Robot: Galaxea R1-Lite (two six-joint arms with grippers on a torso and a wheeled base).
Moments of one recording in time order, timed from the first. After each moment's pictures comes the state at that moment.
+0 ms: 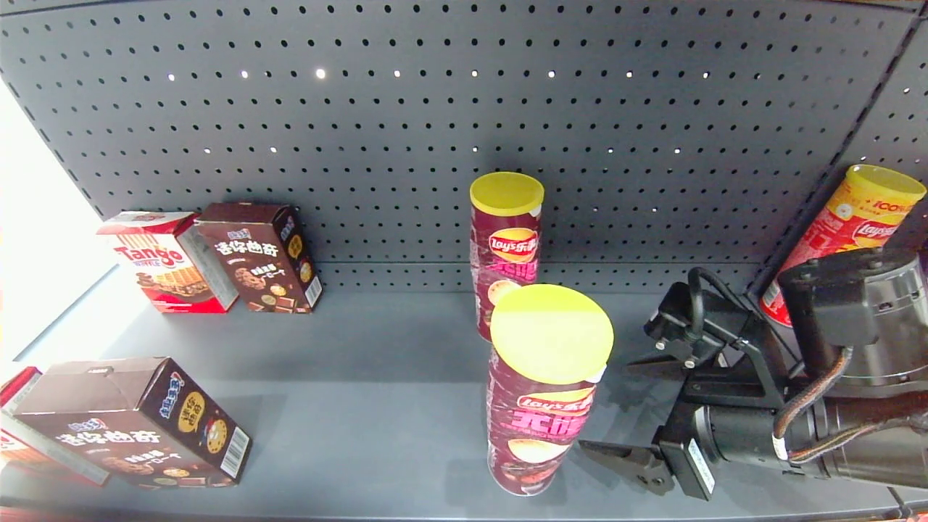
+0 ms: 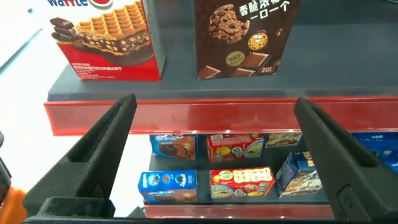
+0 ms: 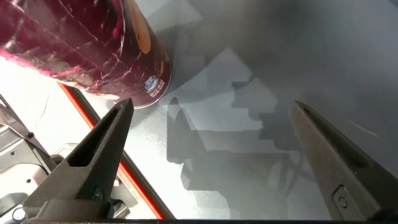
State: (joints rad) left arm 0.00 0.00 0.00 0.00 0.00 0.01; right arm 0.74 1.45 -0.80 -0.10 0.02 -0.19
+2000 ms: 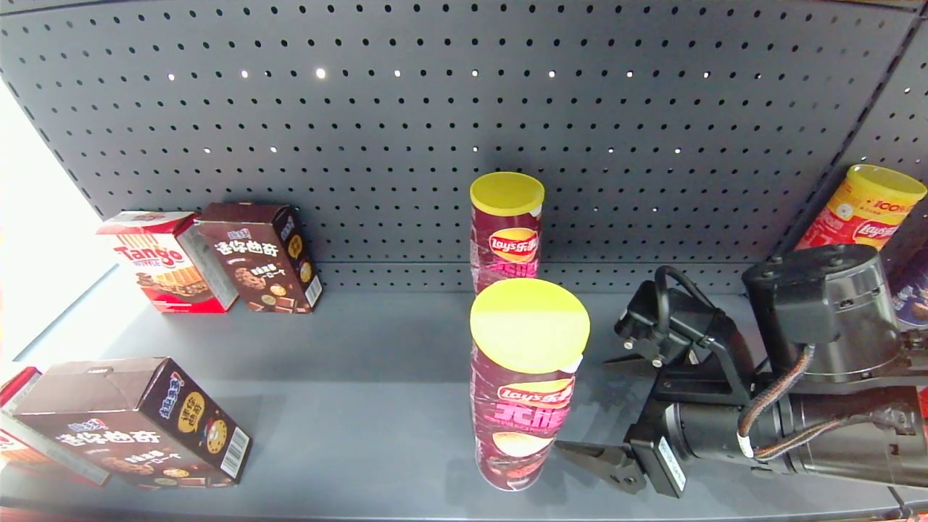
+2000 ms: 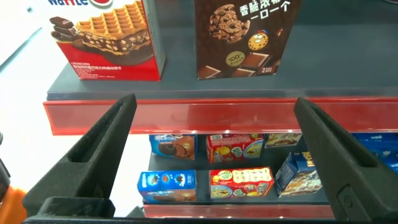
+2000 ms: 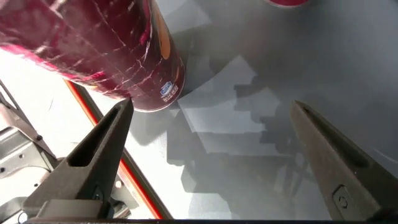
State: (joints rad) left arm 0.00 0.00 0.00 0.00 0.00 0.01; right arm 0.78 1.49 -0.84 -0.12 0.02 -0.18
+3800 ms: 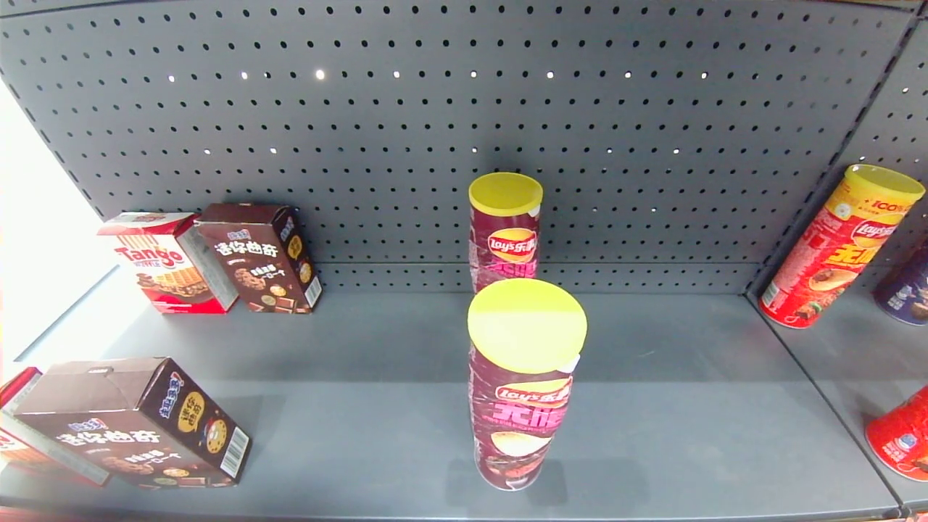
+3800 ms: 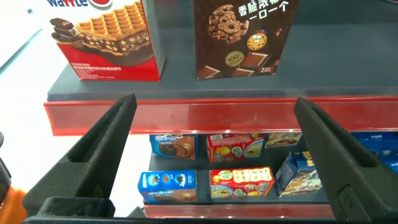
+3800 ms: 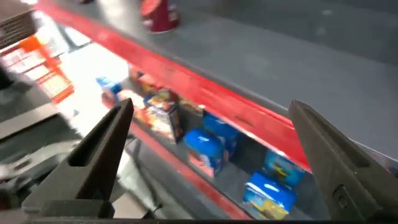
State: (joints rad) left arm 0.00 0.00 0.00 0.00 0.00 0.01; right arm 0.64 0.04 -0.03 0.00 0.02 -0.02
